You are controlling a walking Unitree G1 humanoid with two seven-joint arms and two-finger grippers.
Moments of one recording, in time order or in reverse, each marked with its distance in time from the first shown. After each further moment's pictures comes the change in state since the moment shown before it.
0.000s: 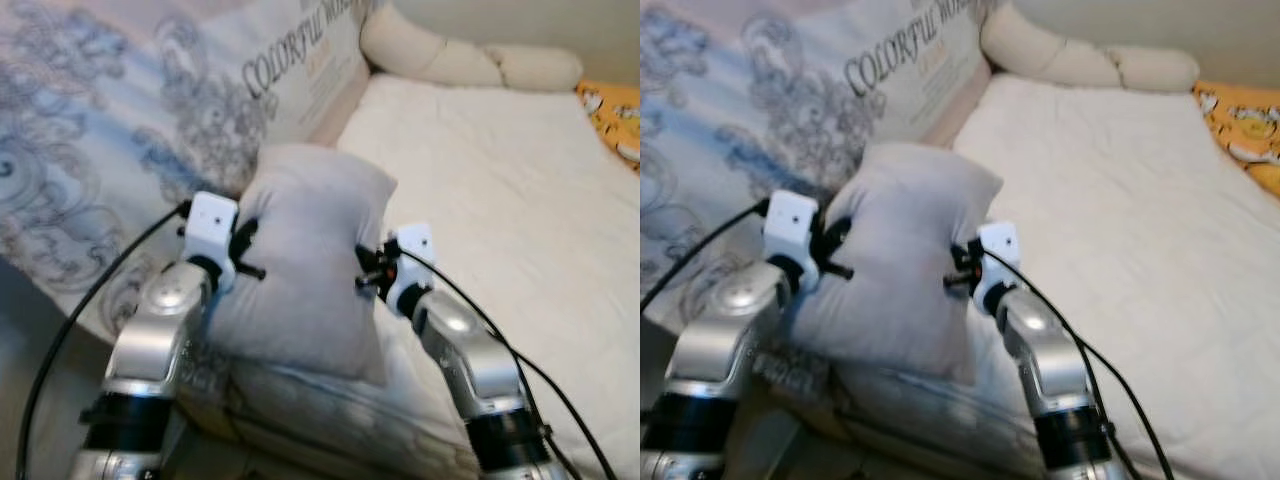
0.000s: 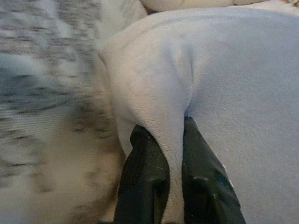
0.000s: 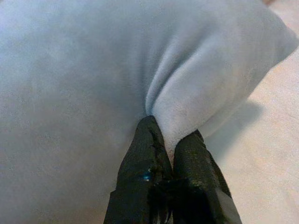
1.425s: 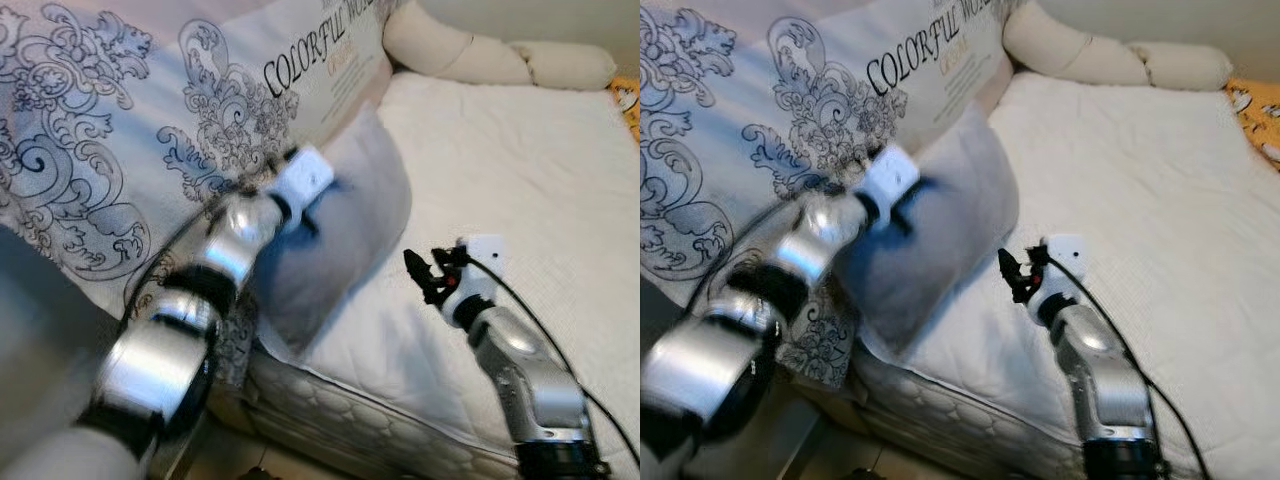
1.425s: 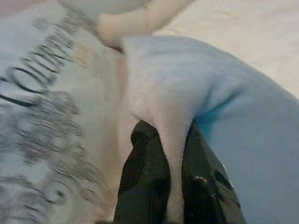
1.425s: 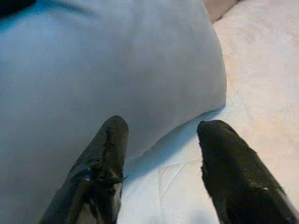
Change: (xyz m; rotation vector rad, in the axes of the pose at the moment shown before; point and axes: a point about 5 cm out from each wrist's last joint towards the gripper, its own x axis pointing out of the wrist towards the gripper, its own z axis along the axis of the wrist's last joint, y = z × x) left arm 0.094 -0.018 0.066 0.486 -0.124 -0.135; right arm -0.042 -0.048 0.005 0.046 -0.072 -0.140
